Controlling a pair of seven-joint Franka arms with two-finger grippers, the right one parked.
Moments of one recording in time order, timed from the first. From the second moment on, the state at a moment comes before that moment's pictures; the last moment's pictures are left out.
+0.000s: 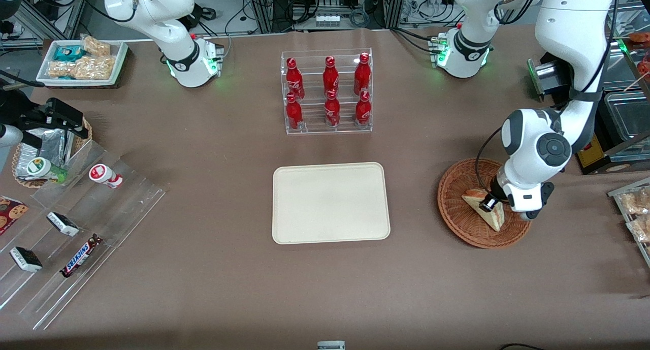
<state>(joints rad) -0.05 0.33 -0.04 -2.10 0.04 2.45 -0.96</state>
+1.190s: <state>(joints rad) -0.60 0.65 -0.07 -1.55 -0.01 2.21 -0.98</state>
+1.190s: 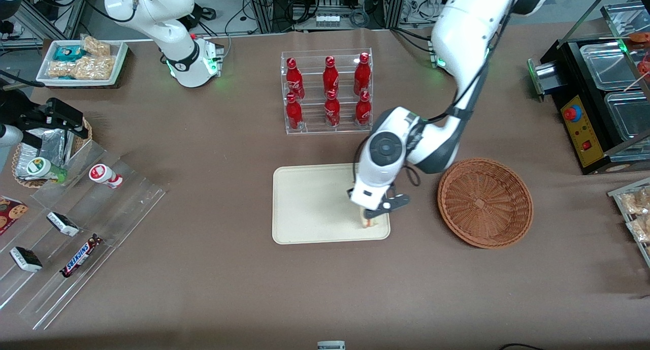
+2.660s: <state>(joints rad) -0.70 0.62 -0.03 -1.47 -0.01 2.22 -0.98</state>
